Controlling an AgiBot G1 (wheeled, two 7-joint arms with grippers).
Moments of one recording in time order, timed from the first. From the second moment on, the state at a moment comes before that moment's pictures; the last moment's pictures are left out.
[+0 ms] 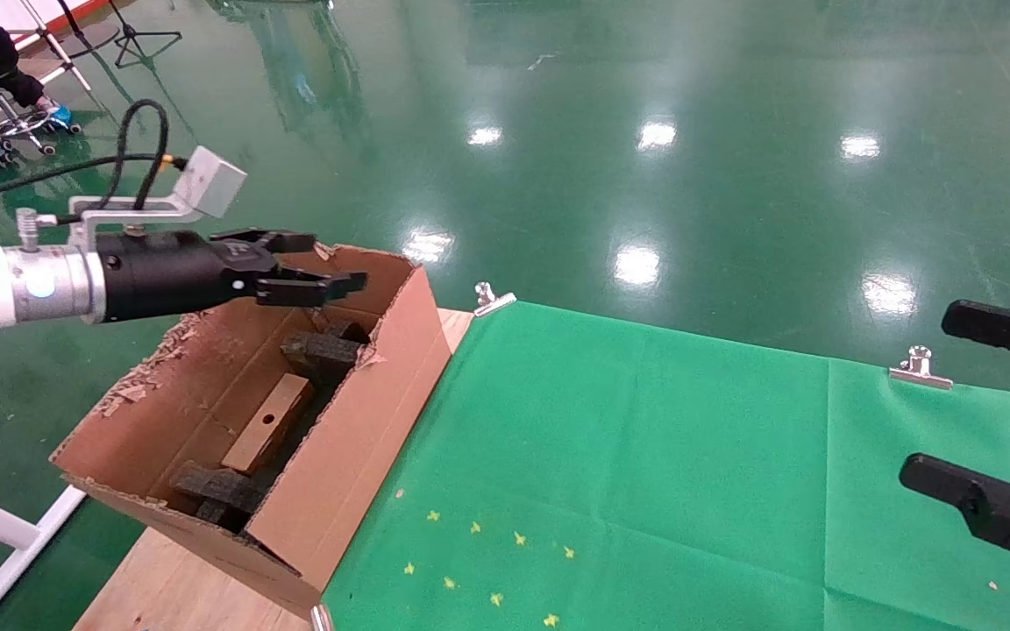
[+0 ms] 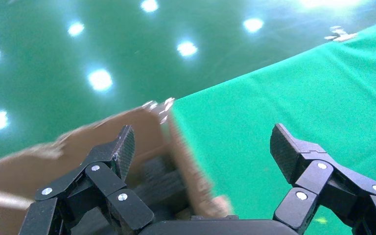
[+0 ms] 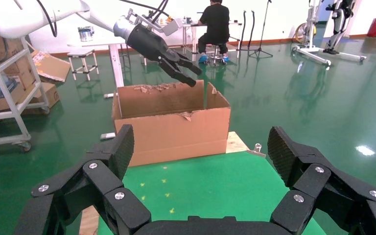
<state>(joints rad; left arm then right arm) -1.41 0.56 0.39 -0.75 1.37 1.24 -0.45 1.04 -0.55 -0.34 1.19 -0.65 -1.39 0.14</state>
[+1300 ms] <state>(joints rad) -1.10 0.61 0.29 -1.25 0.77 1.48 -0.21 1.04 -0.55 -0.34 1.19 -0.65 -1.39 0.14</state>
